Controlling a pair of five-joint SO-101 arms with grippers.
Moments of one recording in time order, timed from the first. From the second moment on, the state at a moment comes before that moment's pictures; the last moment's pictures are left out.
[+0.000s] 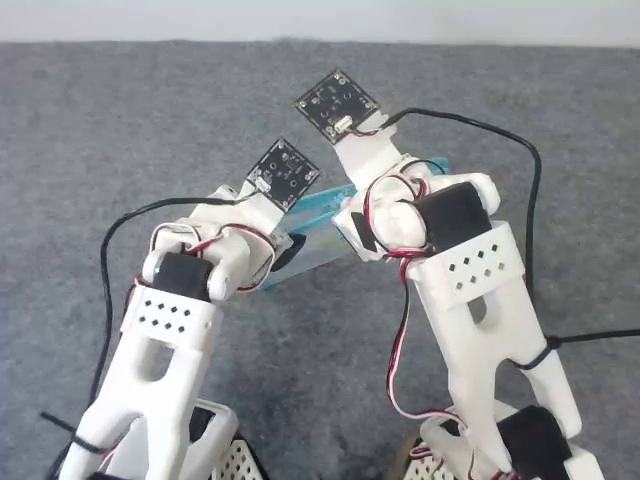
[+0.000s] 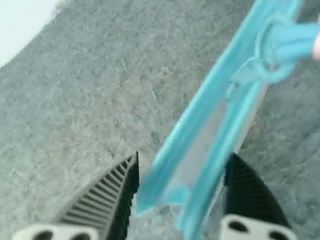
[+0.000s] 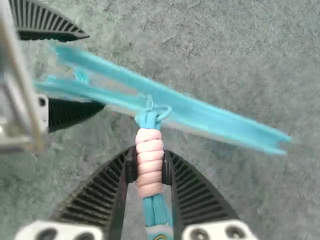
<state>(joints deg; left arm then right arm) 8.2 -38.8 46.8 54.6 -23.5 -29.8 -19.3 -2.7 89.3 15.3</state>
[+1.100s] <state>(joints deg) 7.8 -39.0 53.6 47.2 -33.4 -22.9 -28.4 10.7 88.1 25.6</state>
